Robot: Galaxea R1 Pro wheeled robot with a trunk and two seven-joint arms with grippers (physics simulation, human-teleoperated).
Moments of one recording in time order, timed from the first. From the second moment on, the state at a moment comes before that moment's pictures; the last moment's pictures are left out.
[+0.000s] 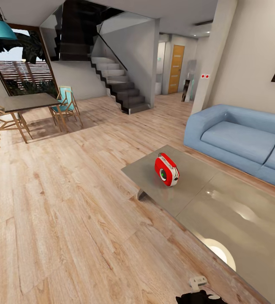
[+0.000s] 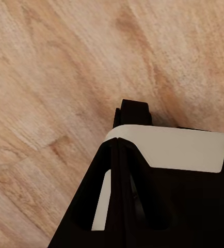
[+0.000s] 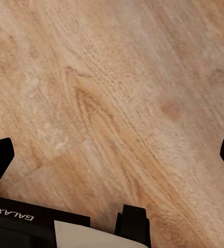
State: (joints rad) left arm -0.42 0.12 0.13 0.08 0.00 0.09 -0.04; right arm -0.54 -0.04 0.19 -0.02 -0.09 -0.03 0.20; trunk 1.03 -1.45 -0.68
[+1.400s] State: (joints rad) left arm -0.42 0.12 0.13 0.08 0.00 0.09 -0.04; right arm -0.46 -0.16 0.19 -0.02 -0.09 -0.01 0.18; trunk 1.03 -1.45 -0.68
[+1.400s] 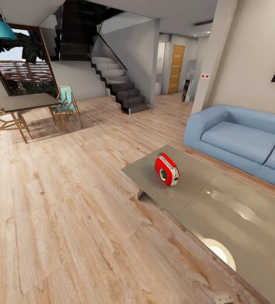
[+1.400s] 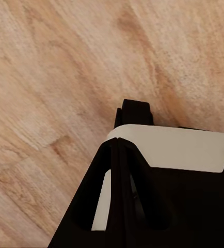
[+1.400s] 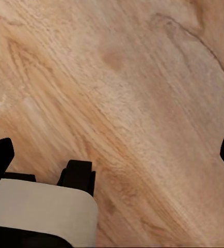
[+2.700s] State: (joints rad) left arm -0.10 0.17 0.13 0.07 0.00 0.09 -0.04; right arm -0.20 -0.10 0.19 -0.02 -0.09 0.11 0.12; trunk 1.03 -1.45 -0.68
